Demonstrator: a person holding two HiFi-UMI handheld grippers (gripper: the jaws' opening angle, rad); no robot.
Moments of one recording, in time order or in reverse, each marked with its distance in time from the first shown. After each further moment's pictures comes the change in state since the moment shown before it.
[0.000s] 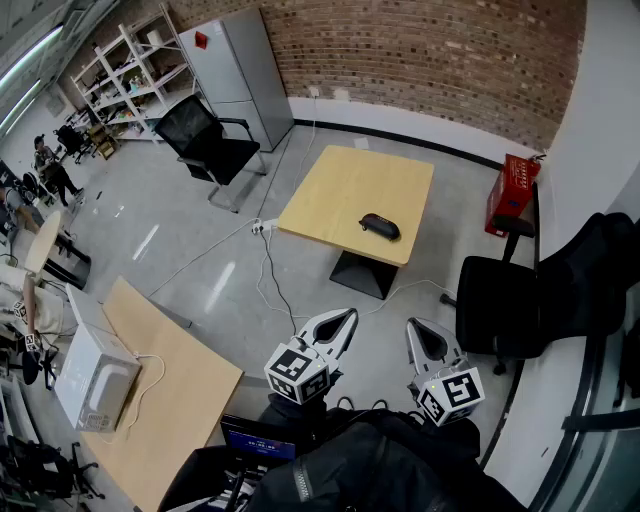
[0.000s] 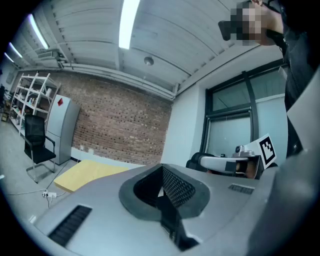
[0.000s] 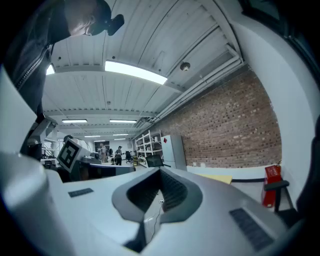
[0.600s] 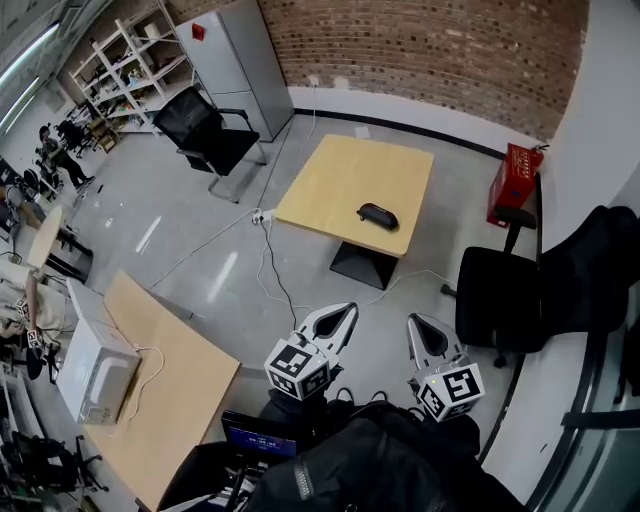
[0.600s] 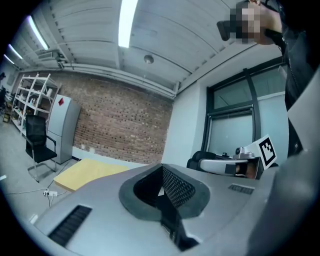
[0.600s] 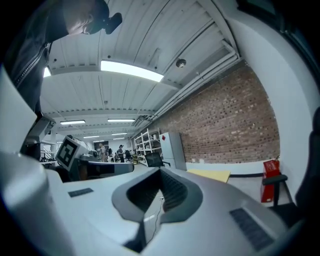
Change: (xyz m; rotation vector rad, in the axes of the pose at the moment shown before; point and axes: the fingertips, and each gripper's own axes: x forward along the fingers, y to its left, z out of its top) left arm 0.020 -0.008 -0.005 0.003 0.002 0.015; right arm -0.006 -0.025 -0.011 0.027 0.025 -0.008
